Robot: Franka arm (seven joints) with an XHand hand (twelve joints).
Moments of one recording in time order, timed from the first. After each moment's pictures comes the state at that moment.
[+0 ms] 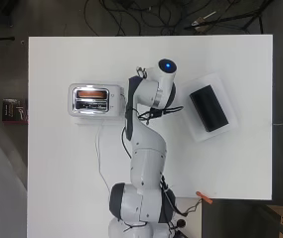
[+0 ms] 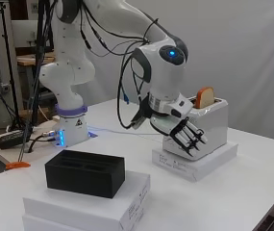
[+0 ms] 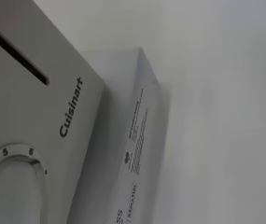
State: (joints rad) arm -0.08 0.36 -0.04 -1.80 0.19 1.77 -1.23
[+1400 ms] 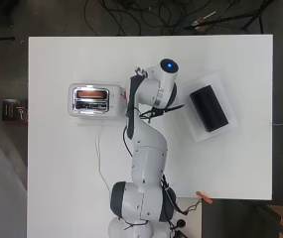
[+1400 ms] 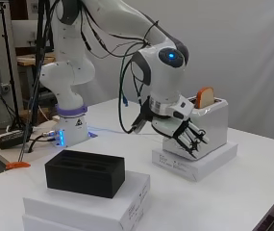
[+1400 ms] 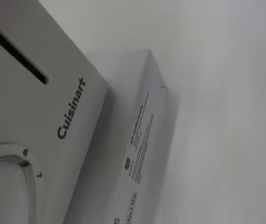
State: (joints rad) arm -0.09 0.38 -0.04 -1.79 0.21 1.80 -1.32
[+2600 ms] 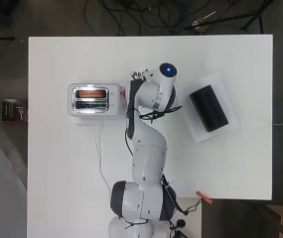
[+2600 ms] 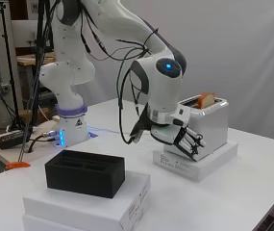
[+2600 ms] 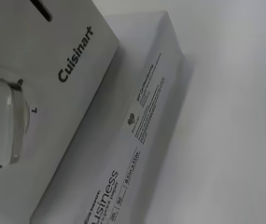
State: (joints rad) arm -0.10 0.39 -0.02 -1.85 0.21 1.88 -1.47
